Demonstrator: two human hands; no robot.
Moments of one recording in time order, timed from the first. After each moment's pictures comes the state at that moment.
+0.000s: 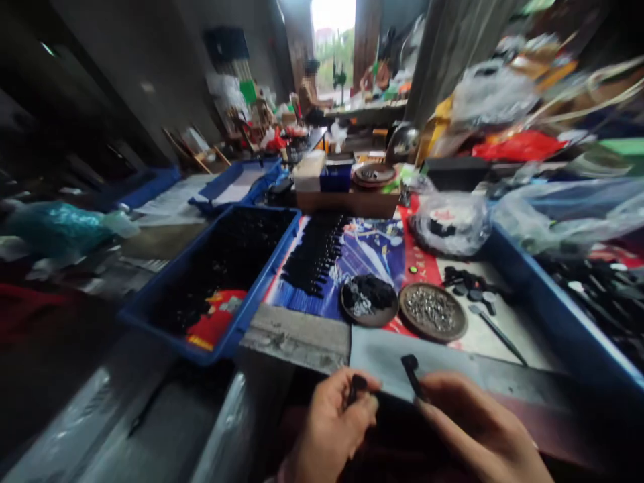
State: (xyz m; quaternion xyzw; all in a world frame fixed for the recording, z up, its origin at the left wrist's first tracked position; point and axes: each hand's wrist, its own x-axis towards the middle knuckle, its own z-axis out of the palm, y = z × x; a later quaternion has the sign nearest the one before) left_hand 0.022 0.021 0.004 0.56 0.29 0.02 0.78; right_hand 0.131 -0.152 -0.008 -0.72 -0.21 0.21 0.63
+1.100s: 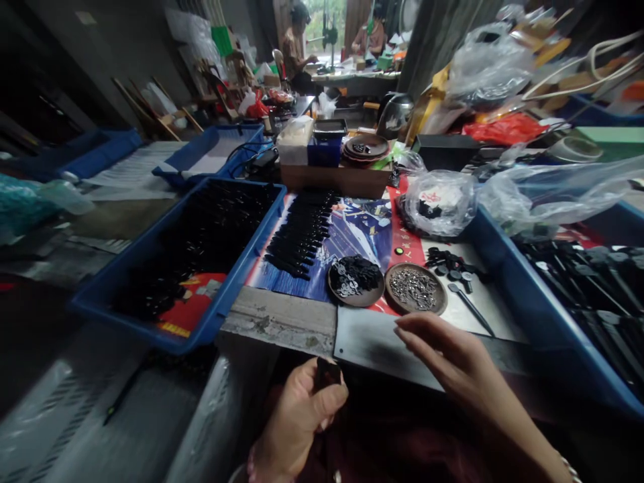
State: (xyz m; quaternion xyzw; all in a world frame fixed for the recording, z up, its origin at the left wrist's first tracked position) left_hand 0.010 0.035 0.003 0.49 0.26 0.02 0.83; right_hand 0.186 -0.136 0.011 -0.79 -0.31 0.17 0.50
